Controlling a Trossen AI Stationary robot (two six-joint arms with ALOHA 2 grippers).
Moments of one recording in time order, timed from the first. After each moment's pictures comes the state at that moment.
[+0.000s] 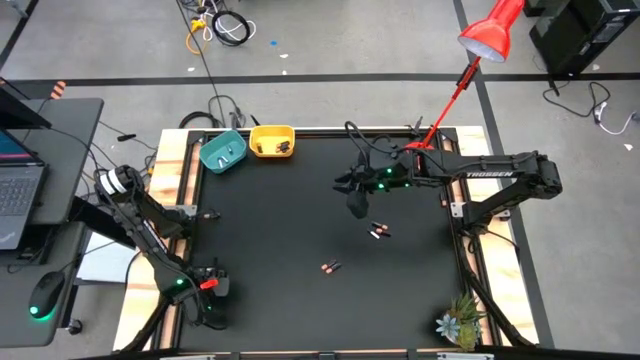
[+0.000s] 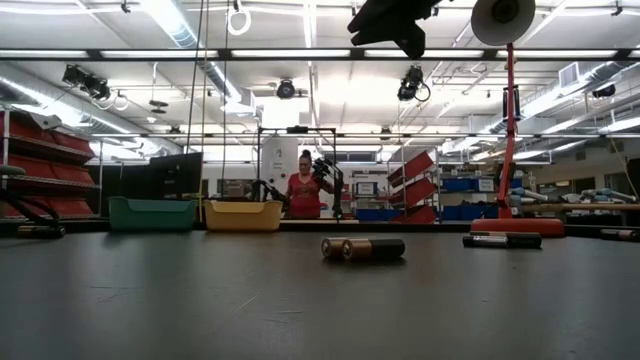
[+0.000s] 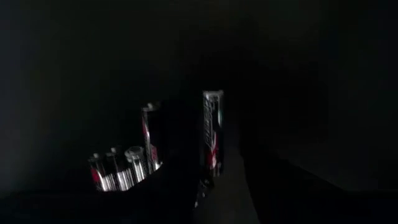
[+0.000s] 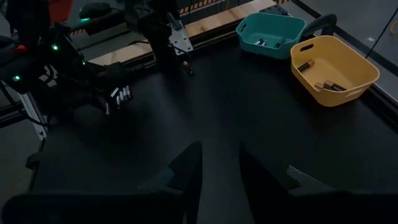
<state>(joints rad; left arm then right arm) -1.03 1.46 0.72 -0.74 -0.06 -1.02 -0.07 1.39 1.26 -0.42 0.05 0.31</state>
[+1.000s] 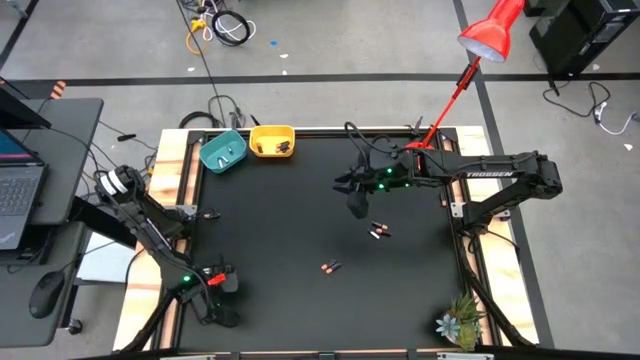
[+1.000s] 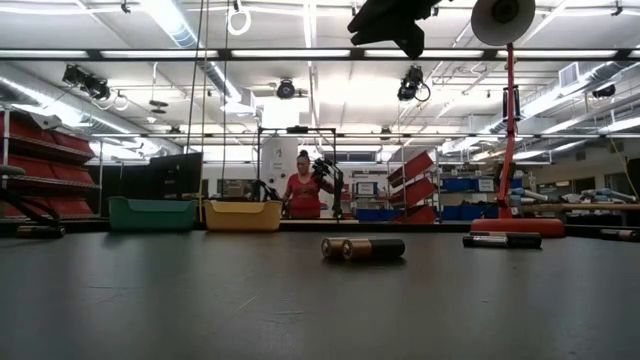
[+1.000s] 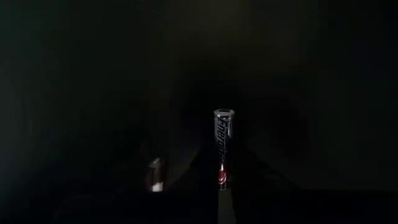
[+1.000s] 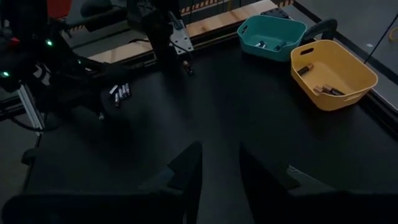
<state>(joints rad) -0.97 1.47 0.76 -0.72 -0.13 -1.08 -0.07 1.39 1.26 -0.41 0.05 0.28</state>
